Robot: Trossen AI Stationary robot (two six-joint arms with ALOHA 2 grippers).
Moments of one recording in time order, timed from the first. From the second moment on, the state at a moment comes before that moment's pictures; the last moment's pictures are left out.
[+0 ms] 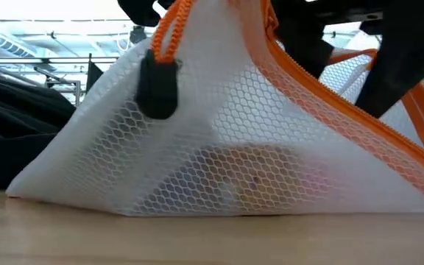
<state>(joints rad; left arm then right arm) -0.43 1.88 1.36 -0.20 -0.45 0.27 0.59 2.06 1.61 -0.95 0.36 0.04</state>
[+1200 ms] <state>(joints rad) -0.45 1.87 1.37 -0.28 -0.88 0.17 0.52 2.07 1.52 -0.84 0.34 0.03</state>
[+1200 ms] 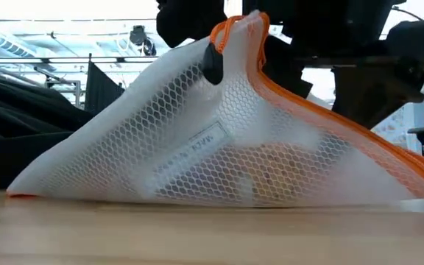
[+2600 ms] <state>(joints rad) -0.45 1.87 1.36 -0.30 -0.84 0.17 0.44 2.07 1.47 -0.77 0.16 0.07</state>
